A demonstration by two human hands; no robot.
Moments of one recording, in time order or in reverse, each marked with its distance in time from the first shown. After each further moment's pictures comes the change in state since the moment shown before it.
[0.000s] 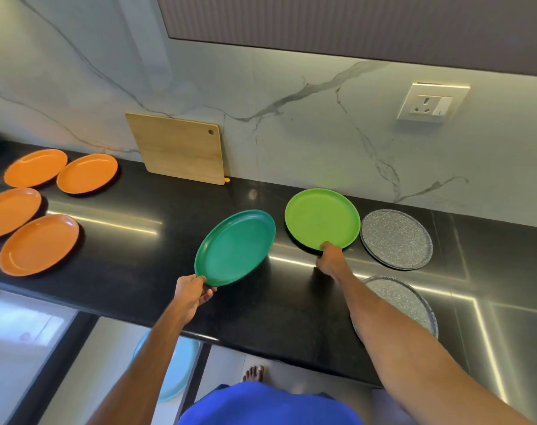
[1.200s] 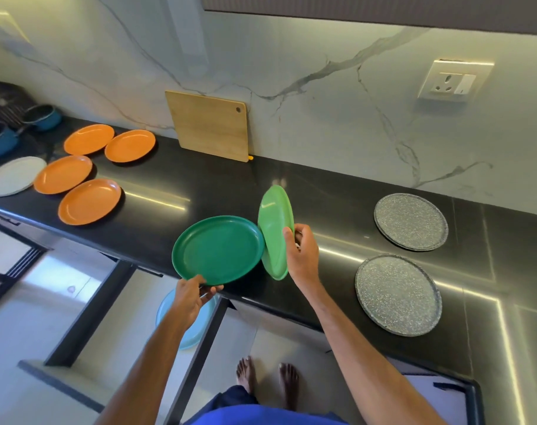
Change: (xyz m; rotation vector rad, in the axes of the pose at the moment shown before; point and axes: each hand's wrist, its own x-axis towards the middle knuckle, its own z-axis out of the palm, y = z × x) left_hand -0.110 -0.071 -0.050 -0.363 0.027 0.014; right_hand -0.184 -0.079 0.033 0.896 0.258 -0.381
